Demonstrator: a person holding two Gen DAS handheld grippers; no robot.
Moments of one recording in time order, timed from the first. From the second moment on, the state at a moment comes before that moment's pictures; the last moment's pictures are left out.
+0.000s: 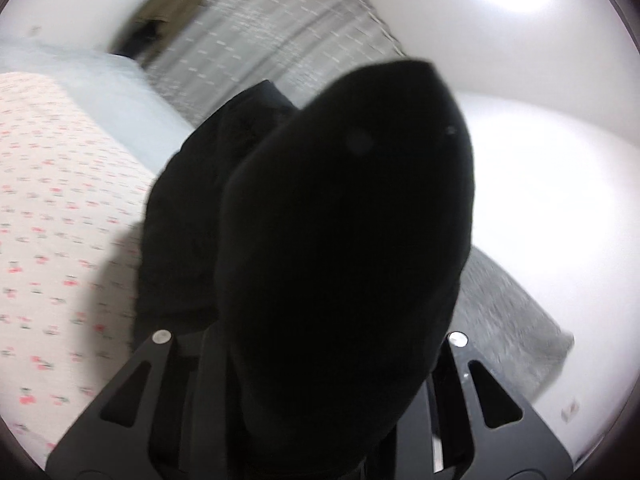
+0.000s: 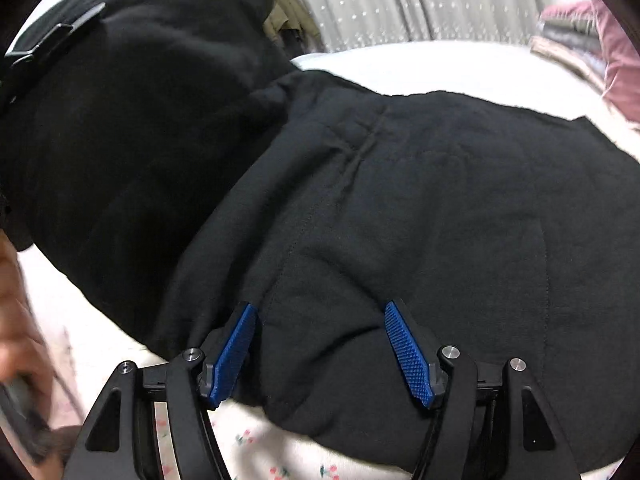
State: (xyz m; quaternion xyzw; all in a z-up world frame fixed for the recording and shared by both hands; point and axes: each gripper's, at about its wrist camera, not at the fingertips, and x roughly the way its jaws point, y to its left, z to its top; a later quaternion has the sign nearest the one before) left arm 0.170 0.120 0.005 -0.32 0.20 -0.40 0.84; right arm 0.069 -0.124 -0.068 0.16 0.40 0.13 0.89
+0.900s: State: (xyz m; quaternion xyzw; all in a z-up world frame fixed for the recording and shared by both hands) left arm 0.092 -0.008 -0.024 0.02 0.33 -0.57 0.75; right arm 0.011 -0.361 -0.083 0.58 0.31 0.07 0.75
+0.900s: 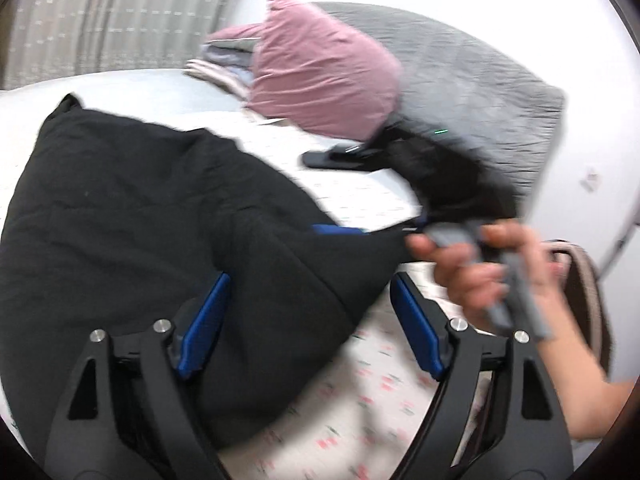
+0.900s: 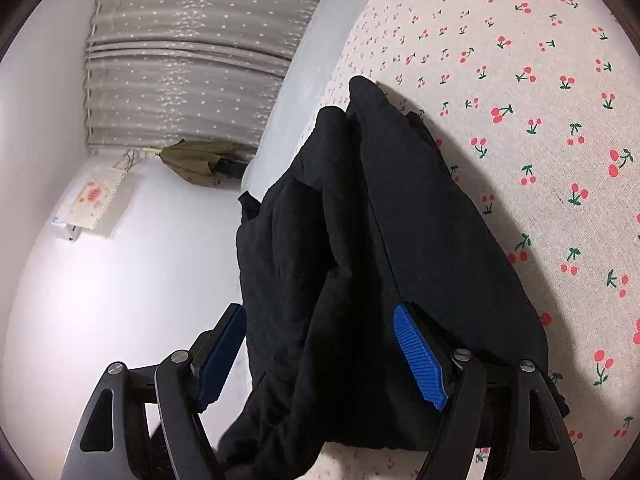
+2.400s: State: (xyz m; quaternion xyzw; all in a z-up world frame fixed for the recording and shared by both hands) left arm 0.140 0.019 -0.051 -0.08 0.33 -0.45 0.83; right arm 0.015 -0.385 -0.067 0.45 0.35 0.06 0.82
